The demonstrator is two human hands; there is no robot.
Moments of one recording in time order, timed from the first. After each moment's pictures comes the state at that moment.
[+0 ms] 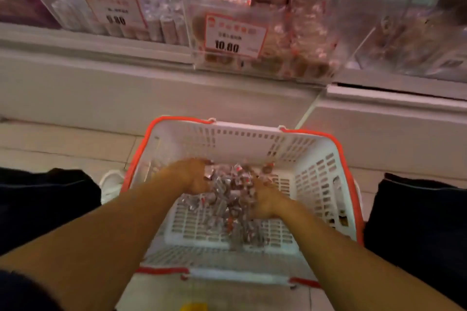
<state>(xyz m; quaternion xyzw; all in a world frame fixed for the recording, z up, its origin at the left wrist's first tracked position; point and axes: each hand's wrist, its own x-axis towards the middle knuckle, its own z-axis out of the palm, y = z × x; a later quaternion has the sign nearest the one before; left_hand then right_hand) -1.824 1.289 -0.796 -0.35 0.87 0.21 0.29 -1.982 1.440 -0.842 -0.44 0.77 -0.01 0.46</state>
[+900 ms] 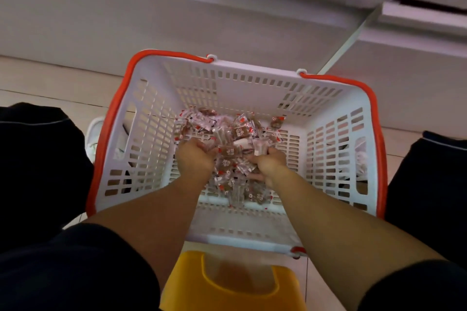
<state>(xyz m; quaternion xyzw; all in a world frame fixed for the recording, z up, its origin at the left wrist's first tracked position) -1.821 1.355 -0.942 -0.67 0.63 0.38 -0.09 -1.977 1.444 -0.935 0.07 0.76 -0.37 0.54</state>
